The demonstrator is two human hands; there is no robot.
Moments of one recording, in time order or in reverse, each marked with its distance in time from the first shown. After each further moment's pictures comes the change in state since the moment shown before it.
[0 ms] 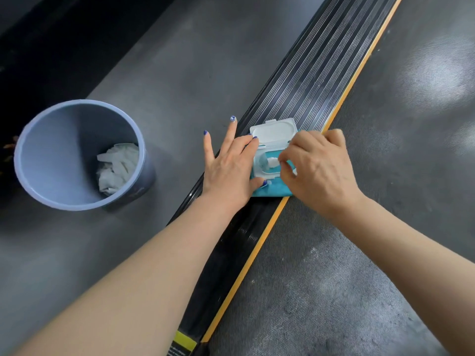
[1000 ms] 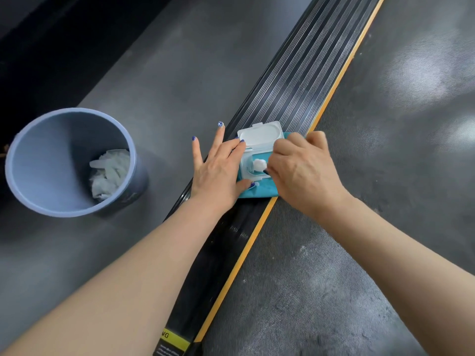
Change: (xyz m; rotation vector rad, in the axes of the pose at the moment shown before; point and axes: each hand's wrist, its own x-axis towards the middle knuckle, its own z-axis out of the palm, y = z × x) left_hand -0.002 -0.001 0.000 -0.003 -0.008 0.001; right_hand 0.001 -0.003 -0.017 -0.063 -0.175 0.040
